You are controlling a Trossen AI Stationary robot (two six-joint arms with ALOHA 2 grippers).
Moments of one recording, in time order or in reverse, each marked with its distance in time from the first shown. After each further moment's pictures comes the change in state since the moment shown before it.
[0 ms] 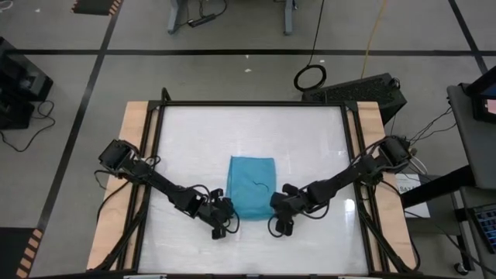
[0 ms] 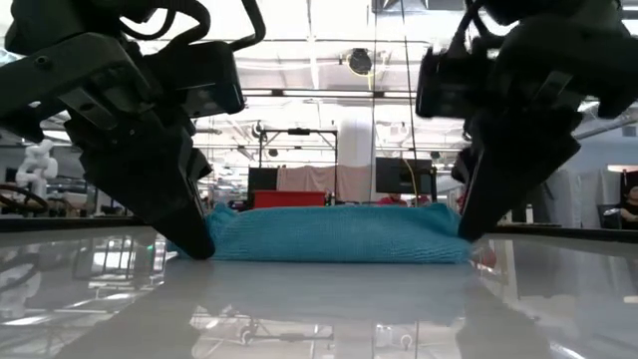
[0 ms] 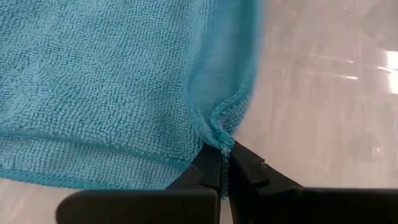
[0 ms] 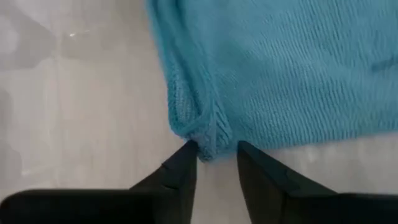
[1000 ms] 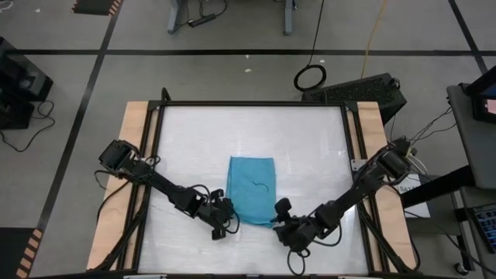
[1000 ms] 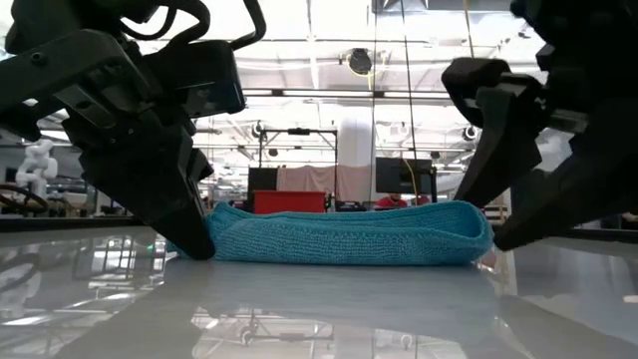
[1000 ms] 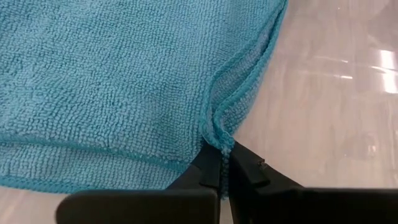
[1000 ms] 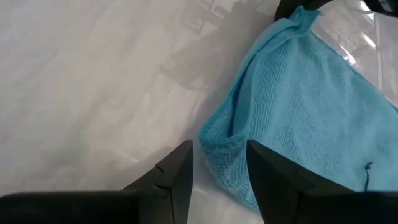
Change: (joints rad) left arm 0.000 0.003 -0.003 0.024 0.011 0.010; right arm 0.244 0.101 0.030 0.143 0.415 -0.735
